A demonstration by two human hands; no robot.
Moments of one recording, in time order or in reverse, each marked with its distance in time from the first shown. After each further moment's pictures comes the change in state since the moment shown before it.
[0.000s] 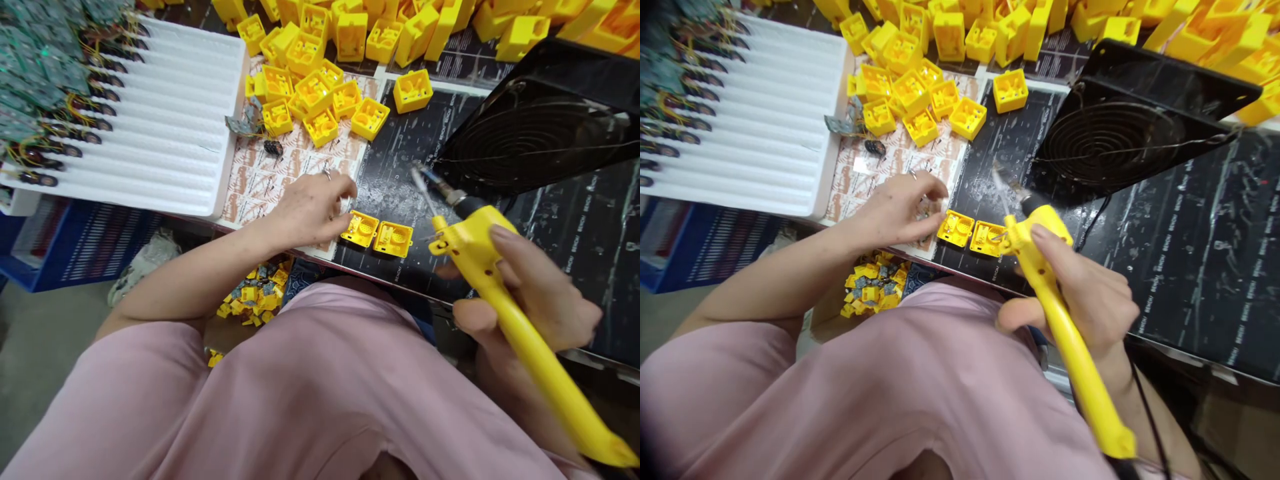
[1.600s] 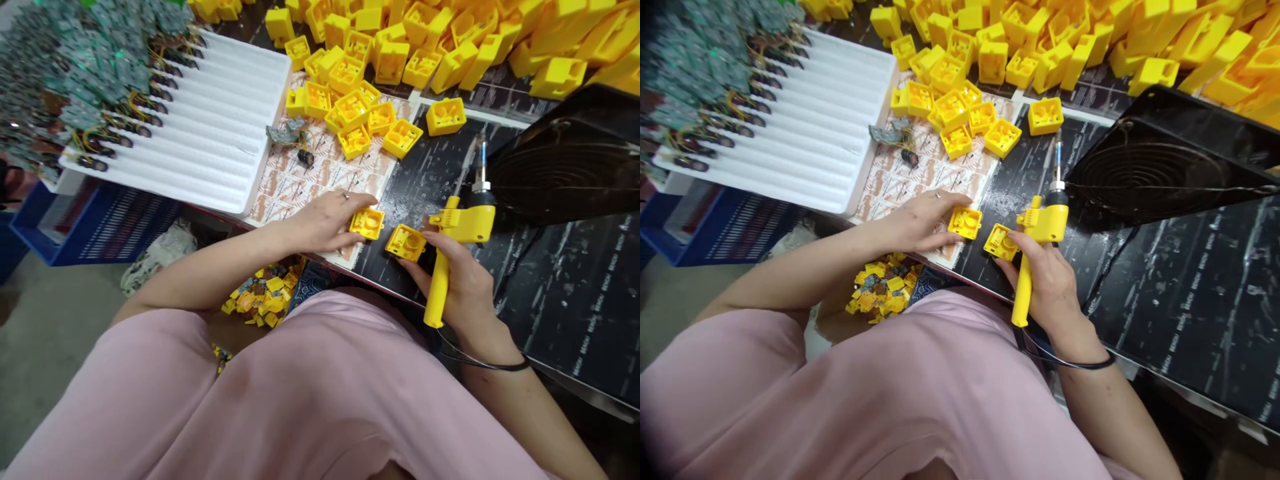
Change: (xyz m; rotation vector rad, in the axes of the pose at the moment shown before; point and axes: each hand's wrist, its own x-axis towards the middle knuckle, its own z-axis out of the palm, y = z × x) left_hand -0.020 -0.037 0.018 -0.003 0.041 0.288; right_hand 0.004 0.030 0.067 -0.074 -0.141 -0.216
